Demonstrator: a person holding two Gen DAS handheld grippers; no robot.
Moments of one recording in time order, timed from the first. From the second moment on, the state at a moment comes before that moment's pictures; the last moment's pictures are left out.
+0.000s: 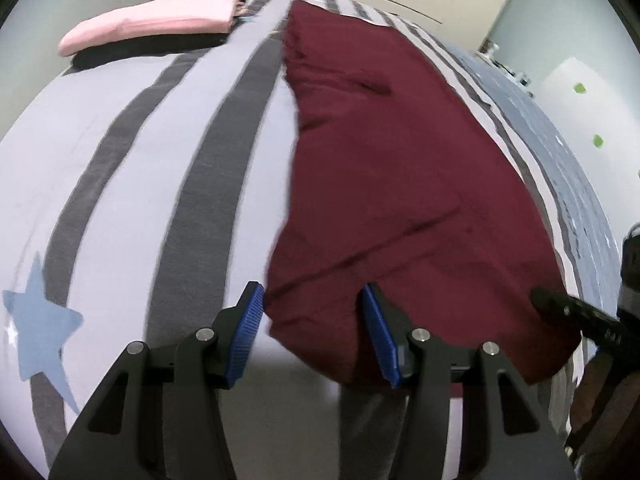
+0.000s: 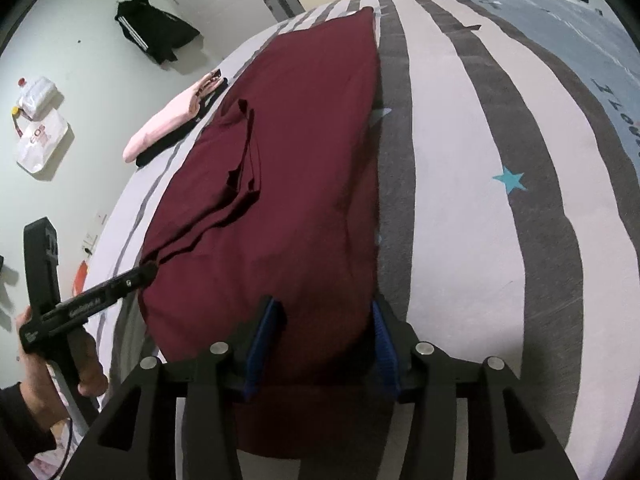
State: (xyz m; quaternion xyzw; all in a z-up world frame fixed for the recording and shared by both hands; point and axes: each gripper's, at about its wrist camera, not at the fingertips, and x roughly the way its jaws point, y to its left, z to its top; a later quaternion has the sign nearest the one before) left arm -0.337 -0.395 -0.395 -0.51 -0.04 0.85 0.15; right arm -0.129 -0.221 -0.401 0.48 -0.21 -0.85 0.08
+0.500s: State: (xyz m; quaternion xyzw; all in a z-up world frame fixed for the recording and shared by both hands) left arm -0.338 -0.381 -0.386 -0.50 0.00 0.85 0.15; right arm -0.131 -0.231 -0.392 0.49 -0.20 -0.85 0.10
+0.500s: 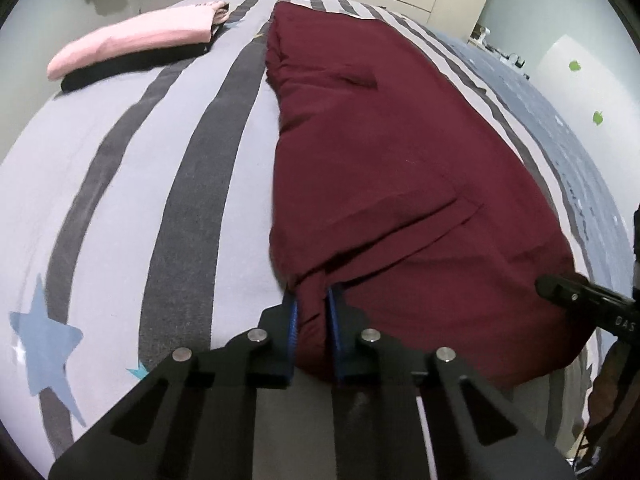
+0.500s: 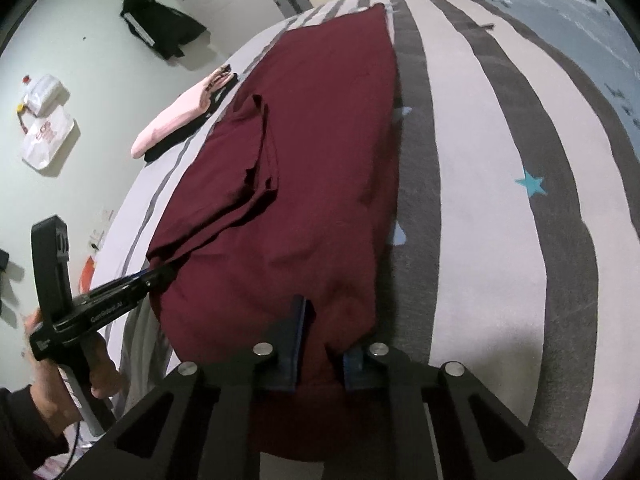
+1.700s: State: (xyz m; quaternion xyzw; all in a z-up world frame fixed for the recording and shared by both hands) left arm -0.318 -0.410 -0.227 -0.45 -0.06 0.88 0.15; right arm -0.106 -0.250 -0.225 0.45 -0.21 -0.86 0.11
